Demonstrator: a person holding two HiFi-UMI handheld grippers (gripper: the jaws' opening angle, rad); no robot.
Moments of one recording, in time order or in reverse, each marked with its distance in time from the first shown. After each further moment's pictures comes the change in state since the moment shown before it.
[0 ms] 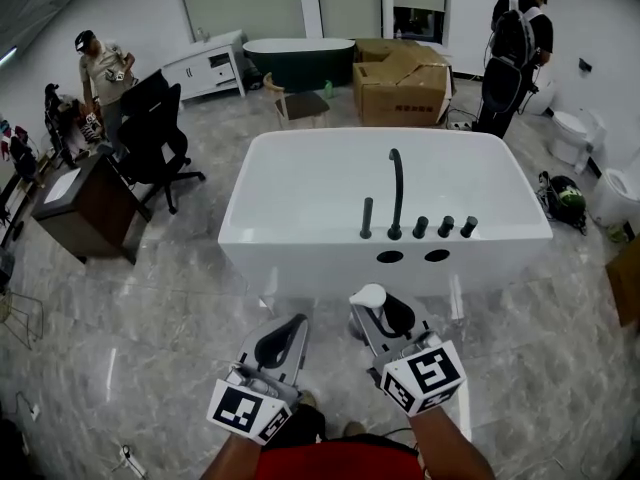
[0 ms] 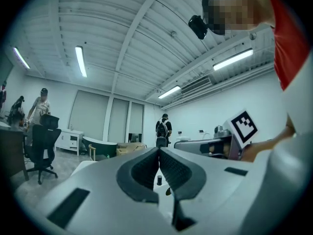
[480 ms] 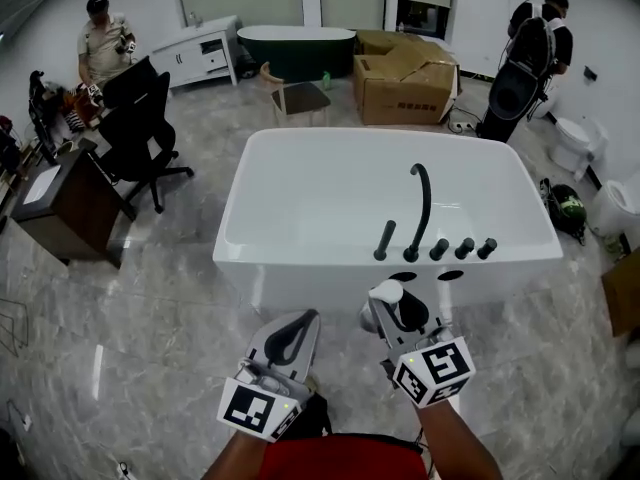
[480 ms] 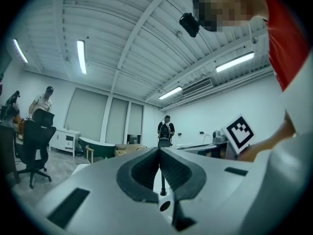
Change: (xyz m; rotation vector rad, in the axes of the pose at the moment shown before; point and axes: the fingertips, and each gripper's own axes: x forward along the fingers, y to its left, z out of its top) left arm 0.083 0.132 -0.027 -0.011 -0.031 -0.042; right arm 0.147 -0.060 -0.039 0.004 0.060 -0.099
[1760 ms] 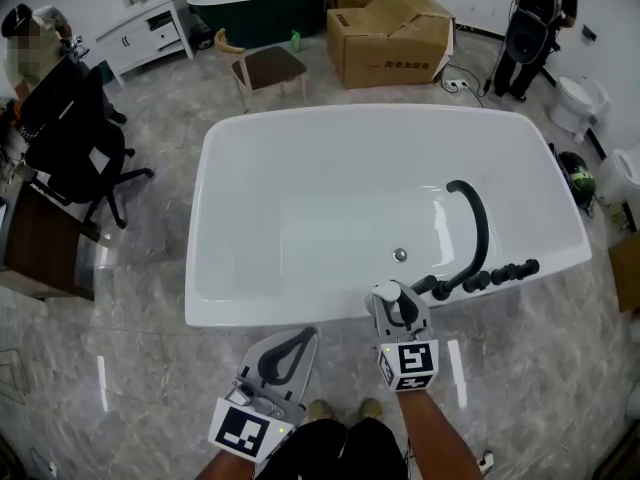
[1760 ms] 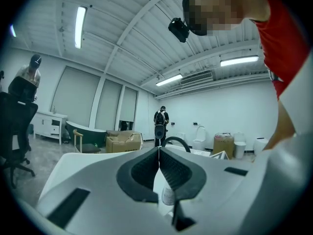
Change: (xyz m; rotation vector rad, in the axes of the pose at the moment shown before) left arm 0.177 0.181 -0.143 -0.062 0.193 -0.163; right arm 0.255 -0.174 -0.196 -0.041 0.134 -0.328
